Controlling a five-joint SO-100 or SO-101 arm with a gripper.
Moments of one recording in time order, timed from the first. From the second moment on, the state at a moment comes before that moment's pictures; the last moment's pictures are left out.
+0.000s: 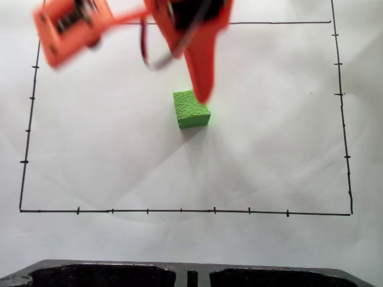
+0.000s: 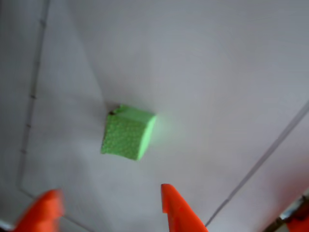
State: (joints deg) arm -0.7 143.5 131.0 74.4 -10.5
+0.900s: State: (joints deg) arm 3.8 186.4 169.1 61.4 -3.2
